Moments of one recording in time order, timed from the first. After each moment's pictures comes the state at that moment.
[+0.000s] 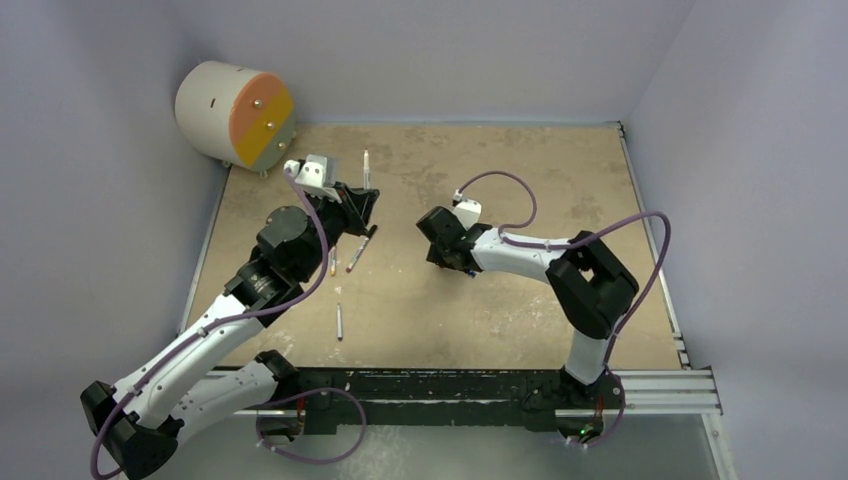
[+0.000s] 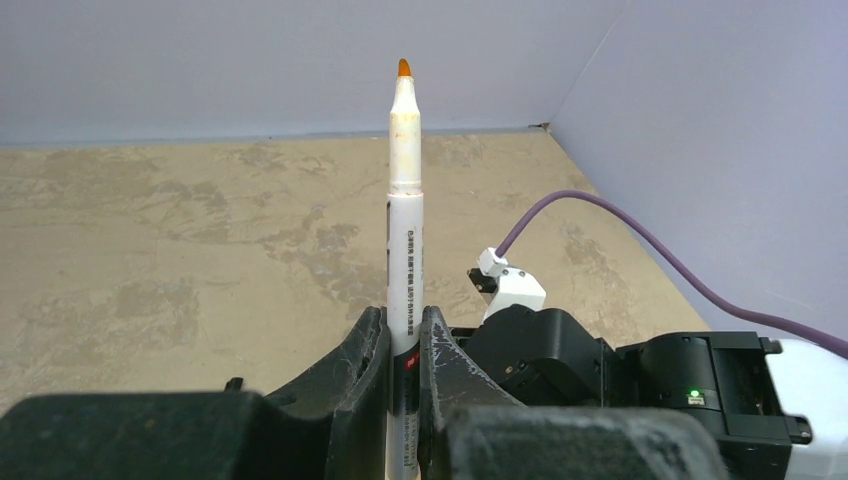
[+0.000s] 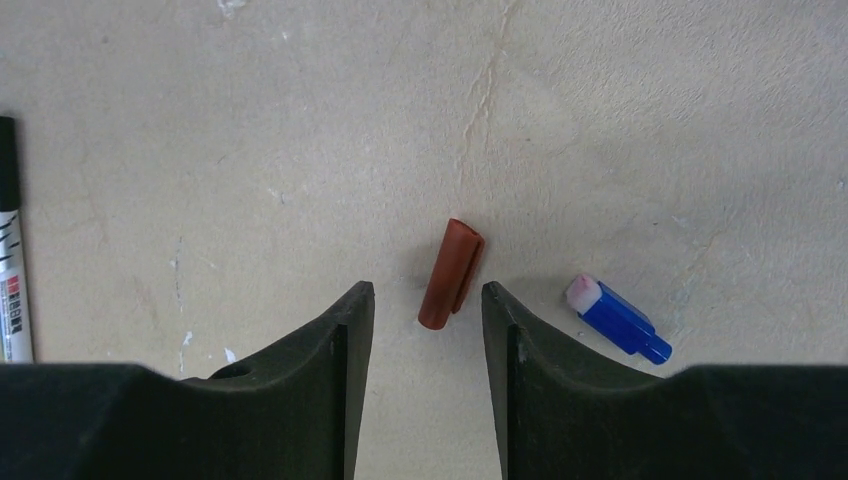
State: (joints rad) left arm -0.69 0.88 0.87 0.02 -0.23 -0.33; right arm 0.82 1.80 1.12 -0.36 0.46 0.96
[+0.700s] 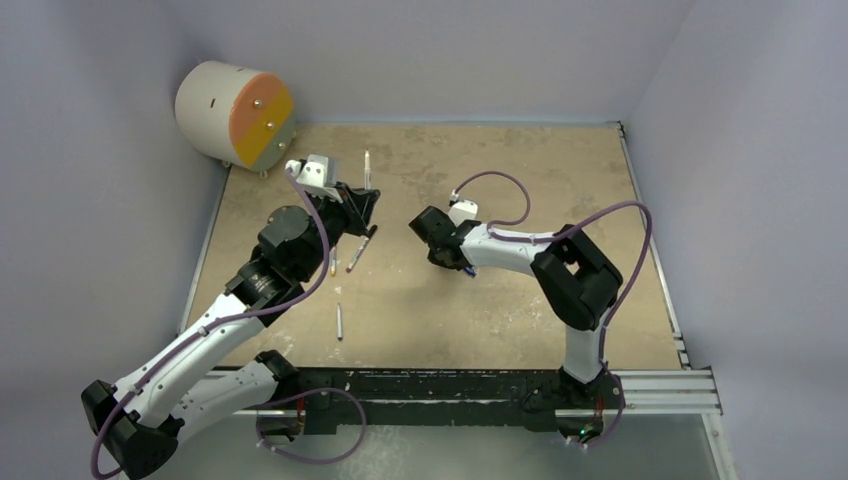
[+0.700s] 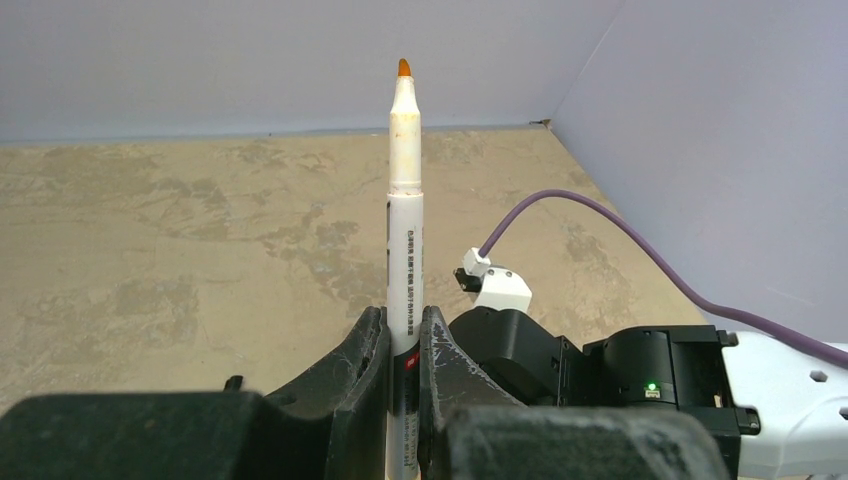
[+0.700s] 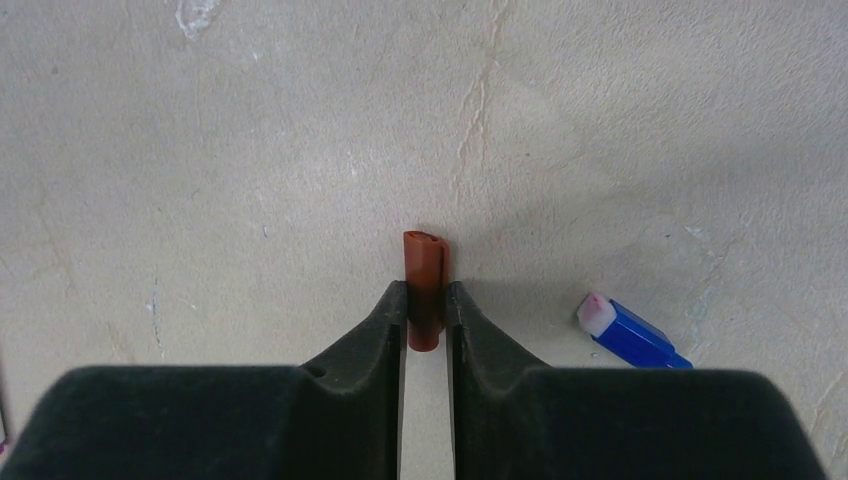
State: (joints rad) left arm -0.69 0.88 0.87 0.02 -0.23 -0.33; right arm 0.82 1.90 1.20 -0.44 0.50 1.03
